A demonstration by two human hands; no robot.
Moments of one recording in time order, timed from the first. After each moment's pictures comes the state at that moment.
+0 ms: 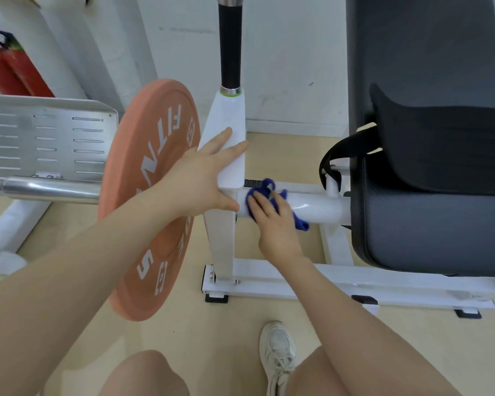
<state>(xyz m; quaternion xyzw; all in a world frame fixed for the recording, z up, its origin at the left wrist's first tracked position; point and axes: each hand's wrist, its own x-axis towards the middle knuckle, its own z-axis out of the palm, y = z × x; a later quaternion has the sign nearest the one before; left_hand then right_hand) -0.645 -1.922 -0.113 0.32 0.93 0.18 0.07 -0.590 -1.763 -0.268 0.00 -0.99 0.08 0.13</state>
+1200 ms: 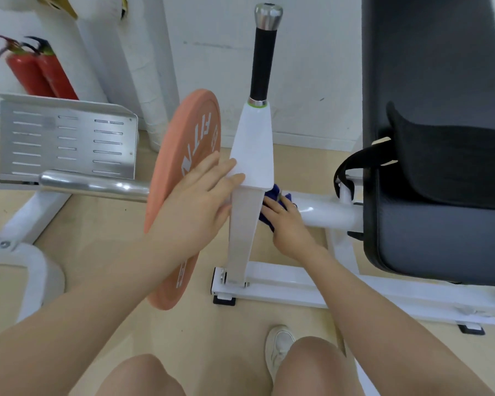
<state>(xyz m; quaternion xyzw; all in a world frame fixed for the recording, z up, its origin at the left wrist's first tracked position) -0.604 -1.979 -0.139 0.40 0.88 0.15 -0.22 -0.601 -1.761 -0.252 0.07 -0.99 0.12 0.03</state>
